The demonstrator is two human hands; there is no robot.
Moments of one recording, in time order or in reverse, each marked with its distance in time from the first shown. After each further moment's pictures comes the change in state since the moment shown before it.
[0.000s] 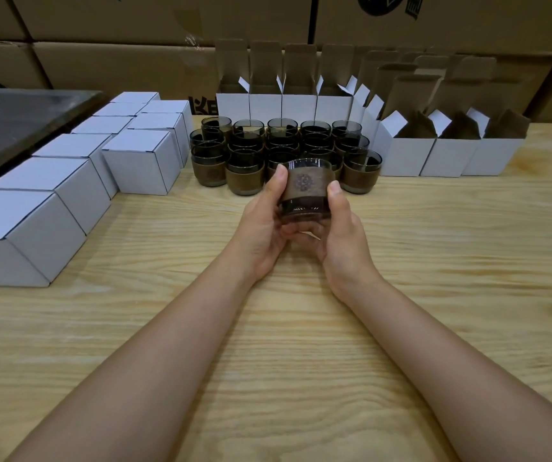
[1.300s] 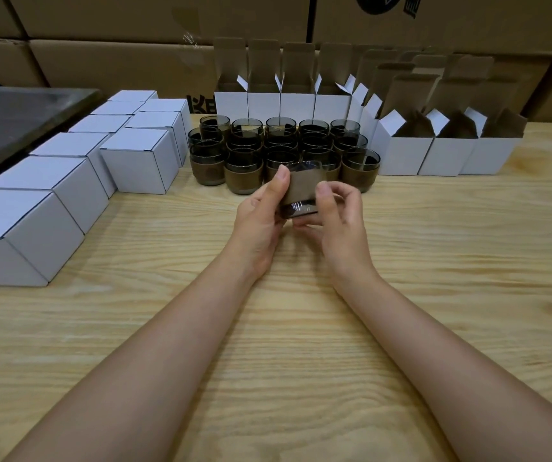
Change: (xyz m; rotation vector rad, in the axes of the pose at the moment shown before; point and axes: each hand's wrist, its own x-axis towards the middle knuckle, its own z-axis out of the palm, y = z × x) left_hand 0.001 -0.001 0.000 -0.022 0.055 0.071; right_hand 0.005 0.004 -0.001 -0.122 0.112 -0.117
